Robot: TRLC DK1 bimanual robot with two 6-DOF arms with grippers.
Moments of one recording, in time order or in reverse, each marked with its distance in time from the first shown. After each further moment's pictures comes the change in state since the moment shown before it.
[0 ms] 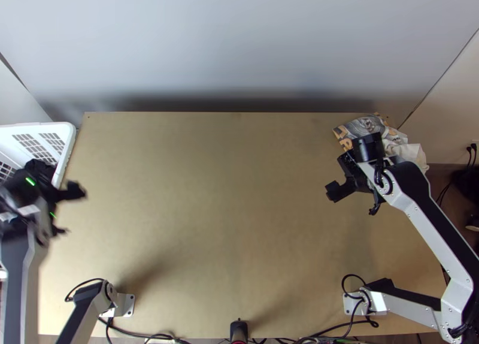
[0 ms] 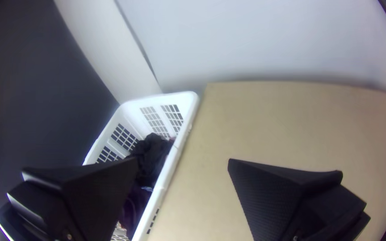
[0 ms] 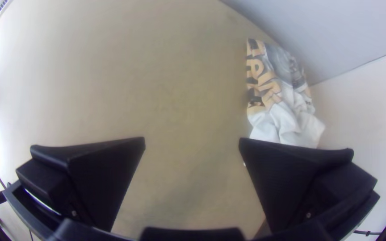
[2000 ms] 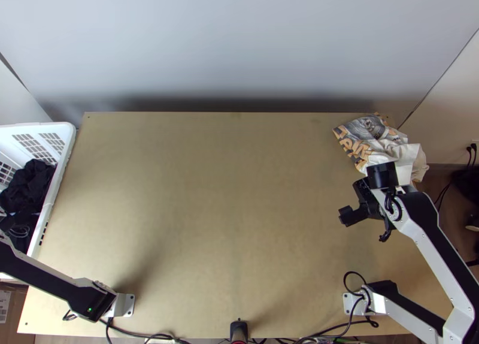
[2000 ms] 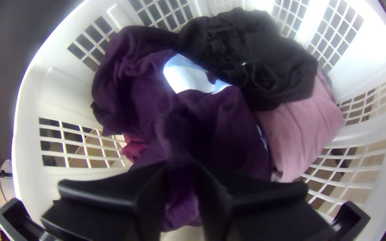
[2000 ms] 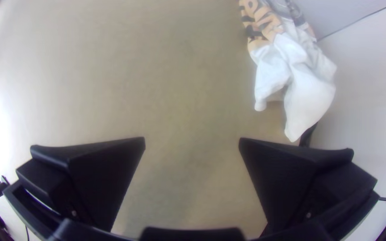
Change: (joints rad) left arm 0.697 1.250 0.418 0.309 0.076 -0.098; right arm -0.128 -0.185 -0.294 0.015 -0.010 0.016
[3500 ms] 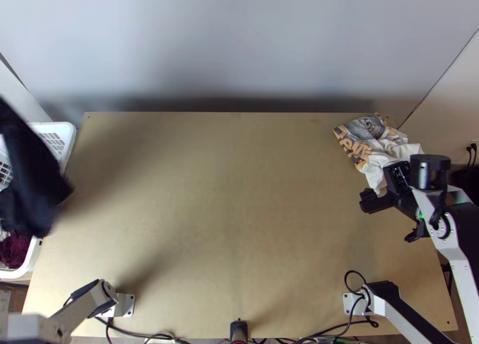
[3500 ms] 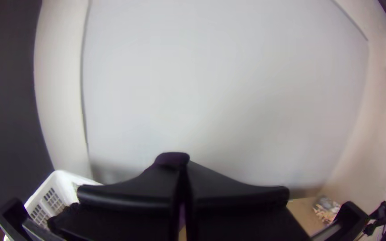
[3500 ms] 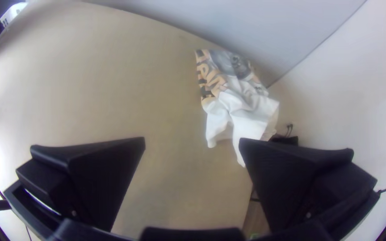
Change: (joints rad) left arm -0.498 -0.940 0.437 -0.512 0.606 -0.225; right arm -0.027 -0.158 0.270 -0.099 0.012 -0.032
